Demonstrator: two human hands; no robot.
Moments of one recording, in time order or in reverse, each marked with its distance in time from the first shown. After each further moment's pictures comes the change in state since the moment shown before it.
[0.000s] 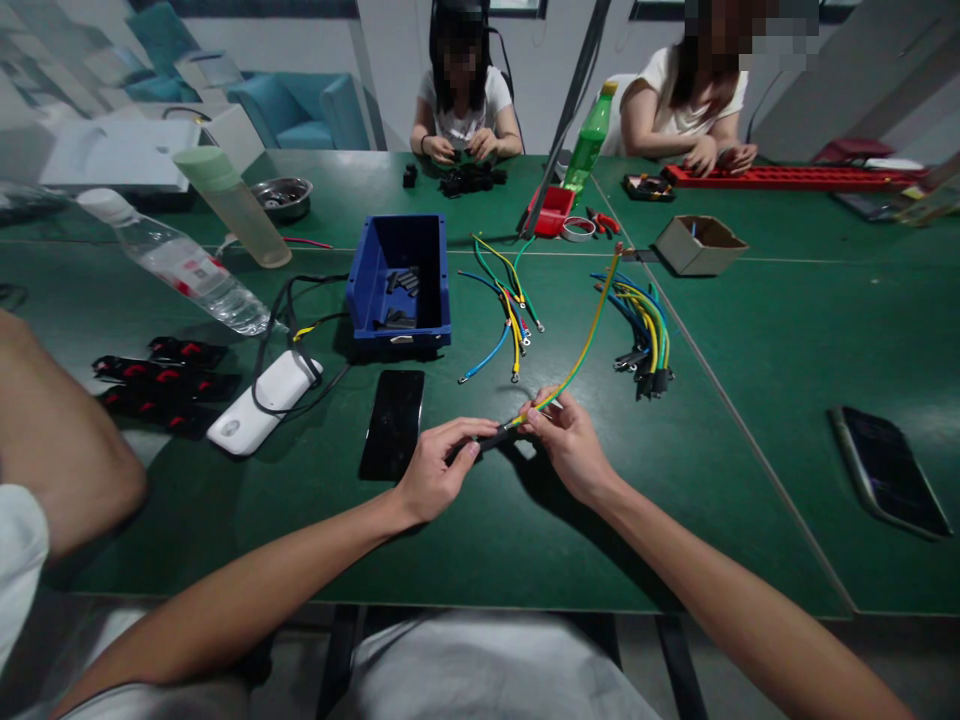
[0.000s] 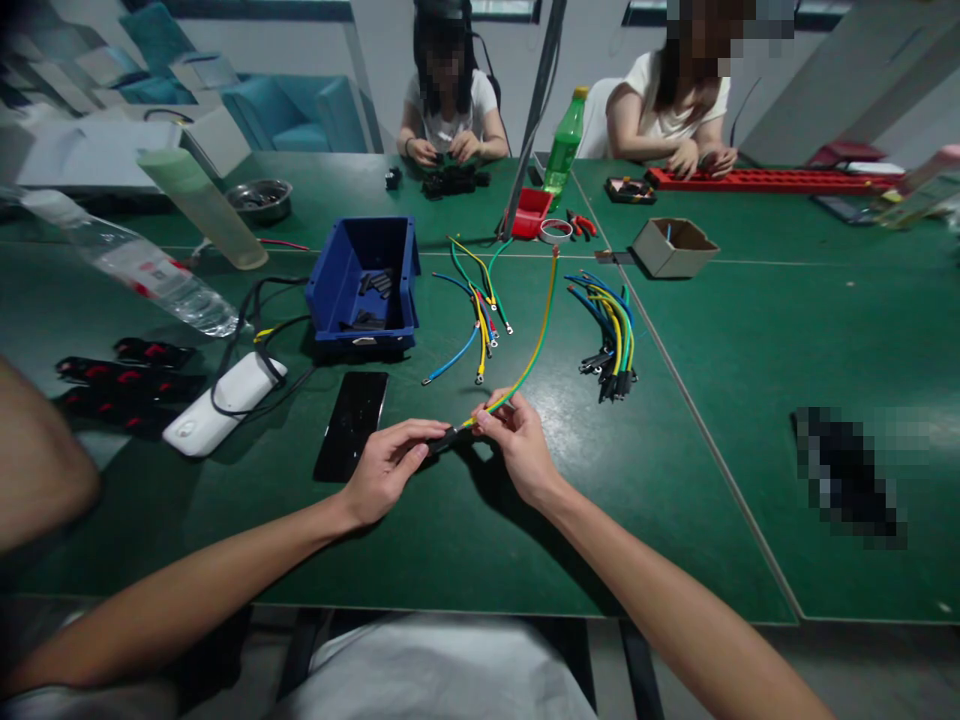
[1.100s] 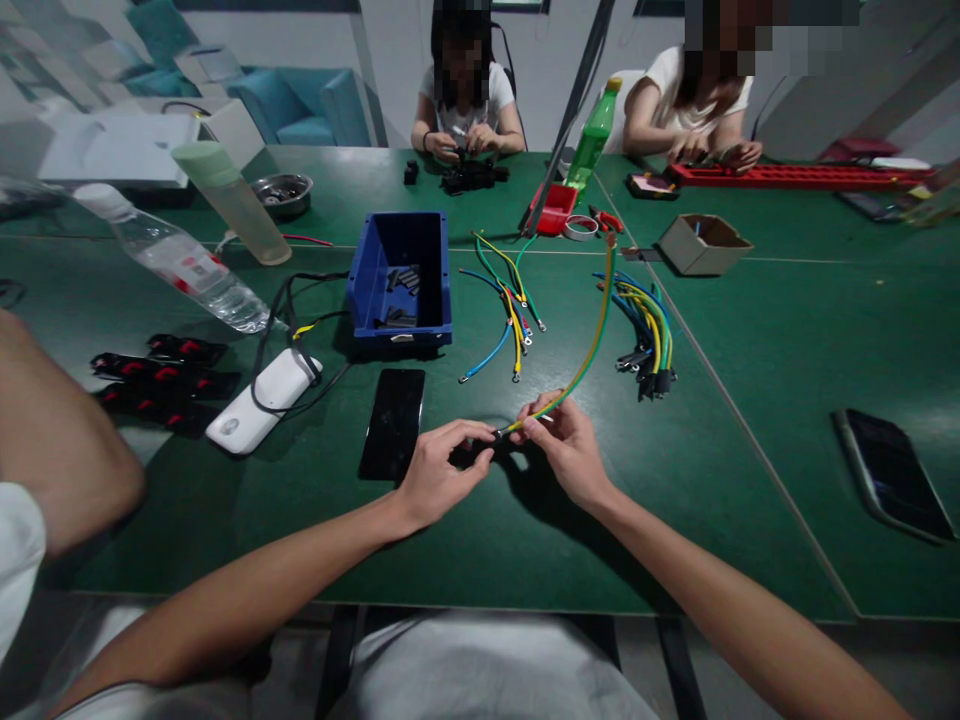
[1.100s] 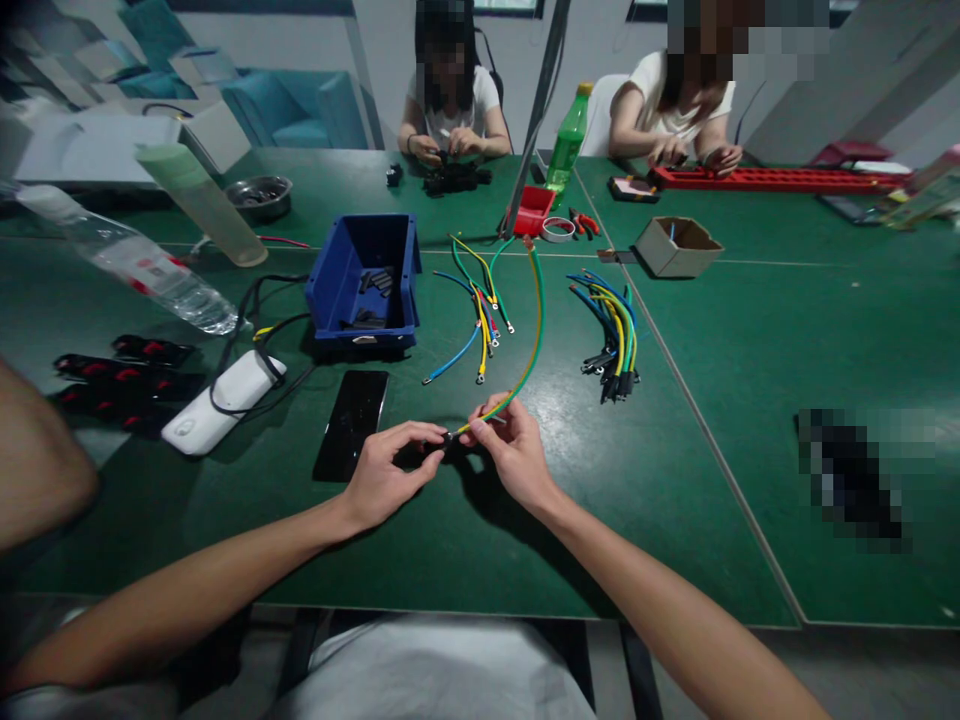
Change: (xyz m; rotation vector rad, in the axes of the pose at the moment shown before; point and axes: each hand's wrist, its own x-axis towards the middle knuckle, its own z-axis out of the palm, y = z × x) left_hand 0.001 0.007 0.007 0.199 0.088 0.005; right_hand -0.006 -0.003 0.010 -0.095 -0.016 -0.073
